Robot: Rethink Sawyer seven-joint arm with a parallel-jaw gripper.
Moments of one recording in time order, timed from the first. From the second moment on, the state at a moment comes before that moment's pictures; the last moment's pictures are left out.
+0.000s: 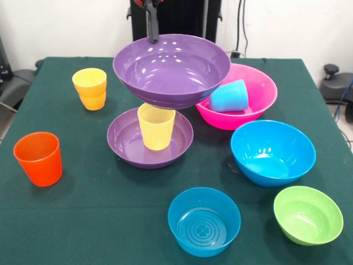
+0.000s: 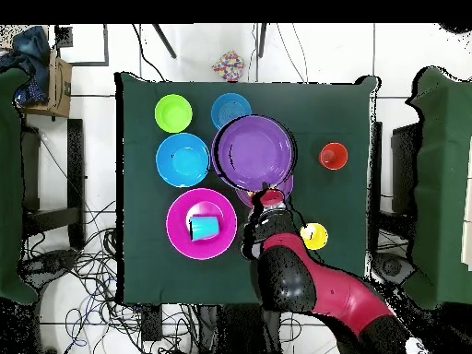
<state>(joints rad) -0.93 -0.97 0.62 2.38 -0.06 -0.30 2.68</state>
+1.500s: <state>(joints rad) -1.00 -0.93 0.64 2.38 -0.11 -0.30 2.68</state>
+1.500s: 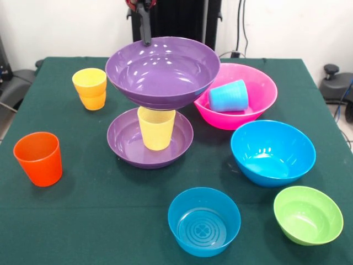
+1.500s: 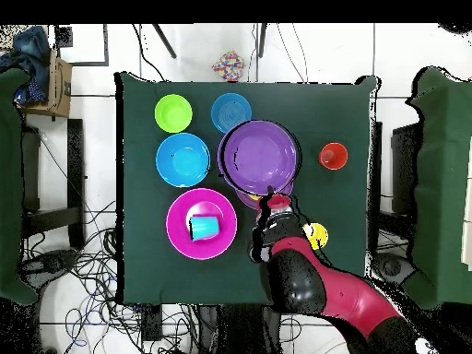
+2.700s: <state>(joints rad) -1.04 -0.93 0.64 2.38 -0.16 -0.30 2.68</state>
